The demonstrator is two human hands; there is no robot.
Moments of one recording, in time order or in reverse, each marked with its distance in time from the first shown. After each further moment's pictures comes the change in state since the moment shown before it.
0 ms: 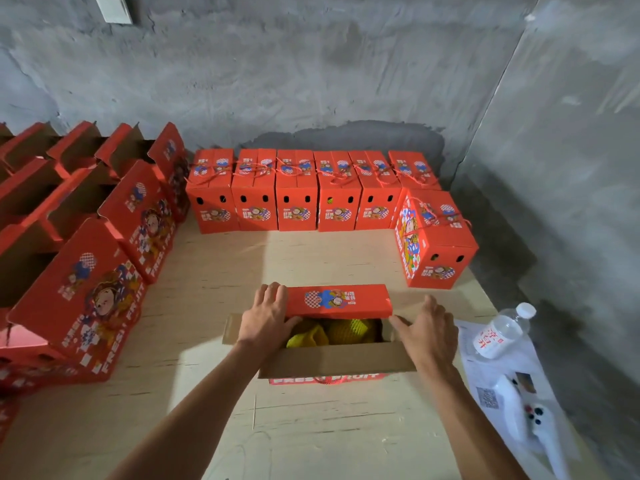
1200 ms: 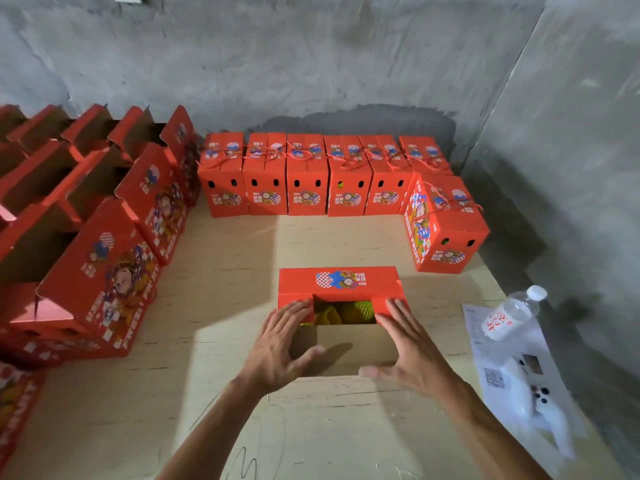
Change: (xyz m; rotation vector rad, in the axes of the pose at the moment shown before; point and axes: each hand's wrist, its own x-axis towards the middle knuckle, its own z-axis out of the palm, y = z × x) left_hand -0.092 -0.017 0.027 -0.368 0.073 0.297; right_hand -0.064 0.016 0.016 0.126 -0.398 -0.584
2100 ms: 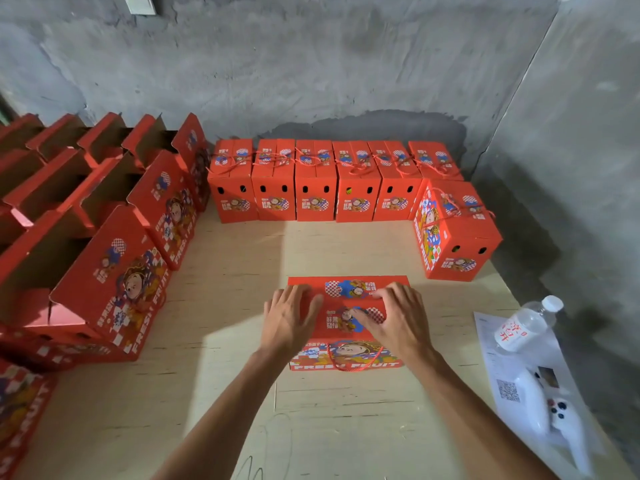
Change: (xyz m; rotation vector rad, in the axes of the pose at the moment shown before) left_hand 0.061 0.022 -0.022 0.009 0.169 -0.360; right_hand 0.081 -0.024 -0.003 -0.160 0.417 0.014
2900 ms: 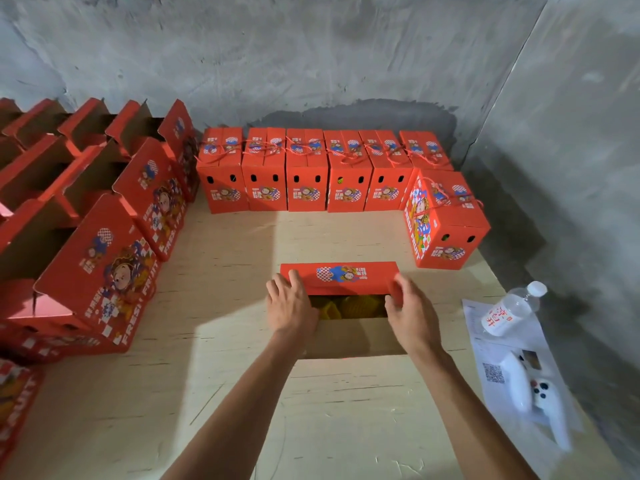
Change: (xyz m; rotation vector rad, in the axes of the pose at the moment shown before) left_hand 0.011 0.026 0.026 0.350 -0.122 -0.266; right_hand -0.025 -0.002 -0.035 0.278 -0.042 0.384
